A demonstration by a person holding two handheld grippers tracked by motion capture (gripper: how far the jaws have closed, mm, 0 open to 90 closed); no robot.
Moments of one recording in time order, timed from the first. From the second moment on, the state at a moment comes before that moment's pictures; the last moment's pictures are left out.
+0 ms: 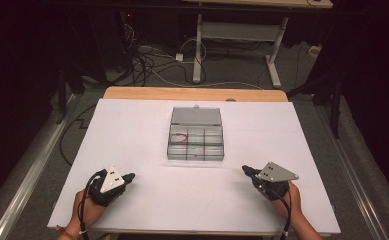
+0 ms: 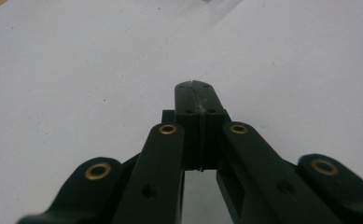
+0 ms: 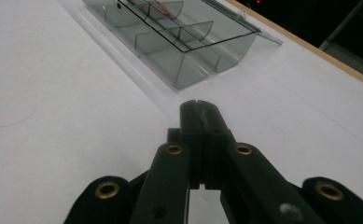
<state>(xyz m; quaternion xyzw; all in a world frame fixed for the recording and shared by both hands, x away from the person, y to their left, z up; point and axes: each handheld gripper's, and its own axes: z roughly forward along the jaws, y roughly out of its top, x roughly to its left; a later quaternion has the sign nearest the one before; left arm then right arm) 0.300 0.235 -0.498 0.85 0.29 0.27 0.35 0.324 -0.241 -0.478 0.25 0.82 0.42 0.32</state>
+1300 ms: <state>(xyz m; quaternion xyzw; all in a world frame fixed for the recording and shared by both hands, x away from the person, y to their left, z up) 0.431 0.190 -0.452 0.85 0.29 0.26 0.35 0.439 -0.237 -0.451 0.30 0.83 0.36 0.31</state>
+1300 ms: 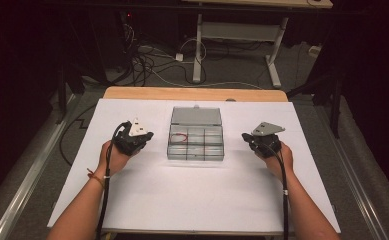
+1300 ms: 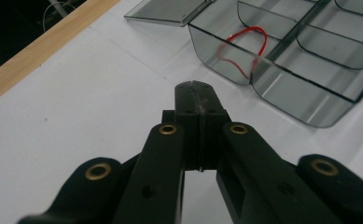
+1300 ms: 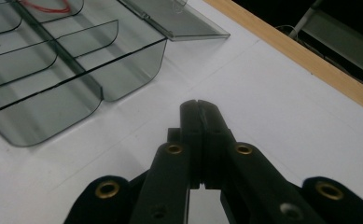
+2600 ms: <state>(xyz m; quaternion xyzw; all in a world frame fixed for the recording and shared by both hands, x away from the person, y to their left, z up) 0.532 0.140 -0.483 0.85 0.35 0.21 0.32 0.543 -0.179 -0.474 0.33 0.85 0.30 0.28</state>
